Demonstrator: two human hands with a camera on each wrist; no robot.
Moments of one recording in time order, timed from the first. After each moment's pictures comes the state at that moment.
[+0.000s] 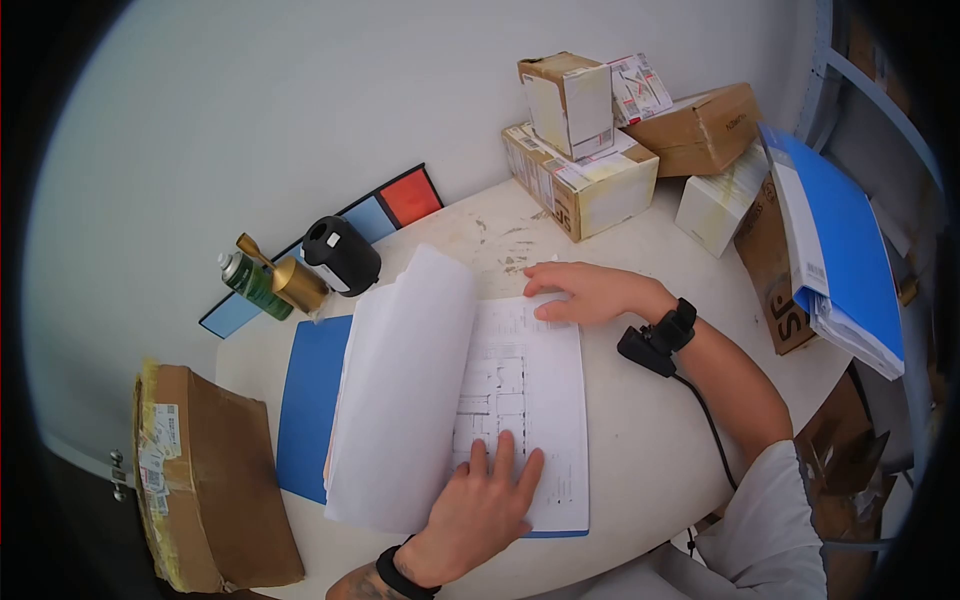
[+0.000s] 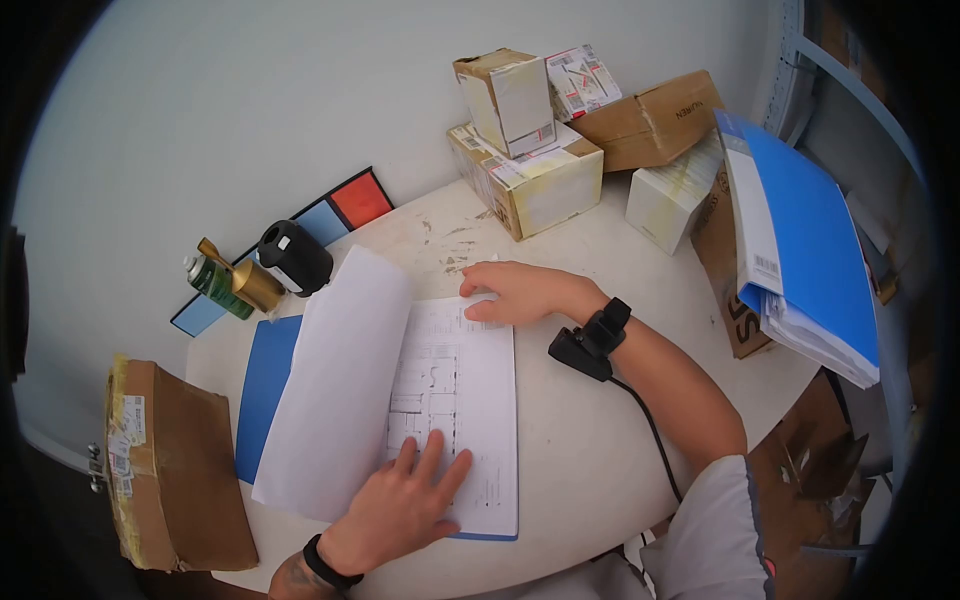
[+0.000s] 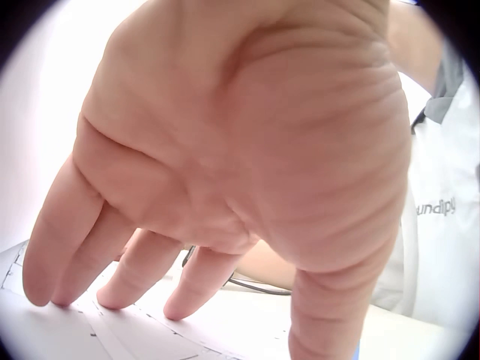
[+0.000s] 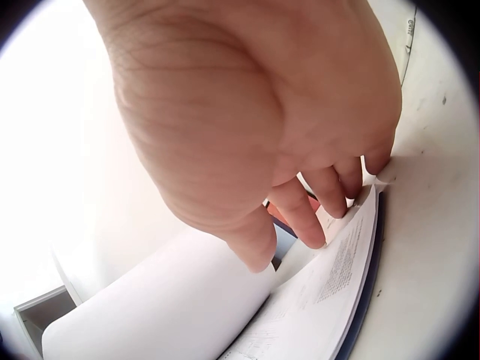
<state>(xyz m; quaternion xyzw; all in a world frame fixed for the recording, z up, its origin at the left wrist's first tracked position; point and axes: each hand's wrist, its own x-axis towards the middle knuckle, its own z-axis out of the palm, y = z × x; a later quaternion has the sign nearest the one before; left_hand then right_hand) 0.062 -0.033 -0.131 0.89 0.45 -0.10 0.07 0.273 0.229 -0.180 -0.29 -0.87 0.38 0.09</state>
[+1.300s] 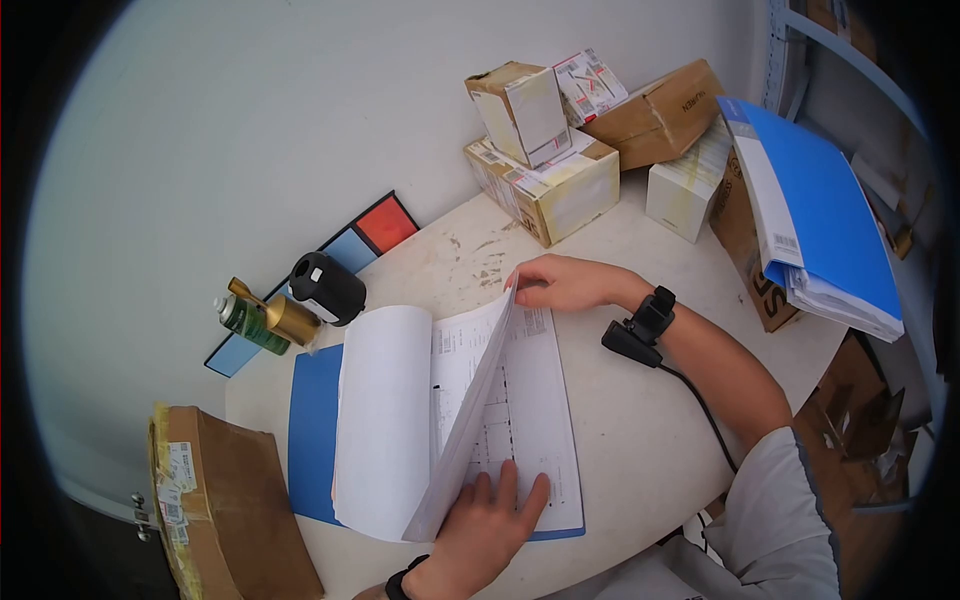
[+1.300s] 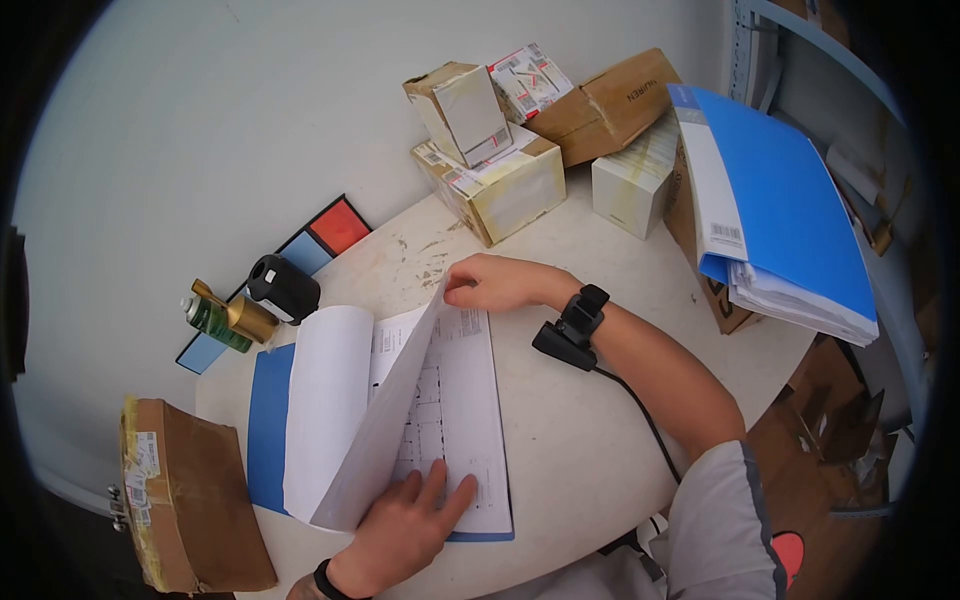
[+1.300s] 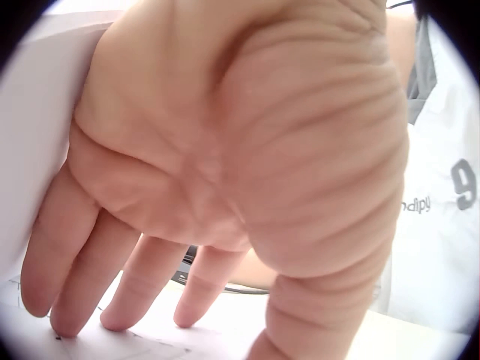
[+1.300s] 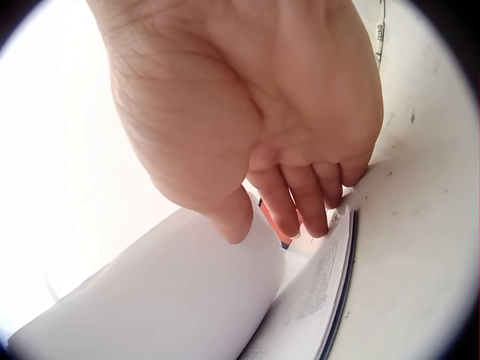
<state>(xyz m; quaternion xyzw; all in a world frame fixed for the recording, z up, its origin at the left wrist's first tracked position) 0.070 -0.051 -0.141 0.91 0.40 -0.06 -0.02 0.281 0.236 -0.176 -0.33 -0.80 0.49 0.14</state>
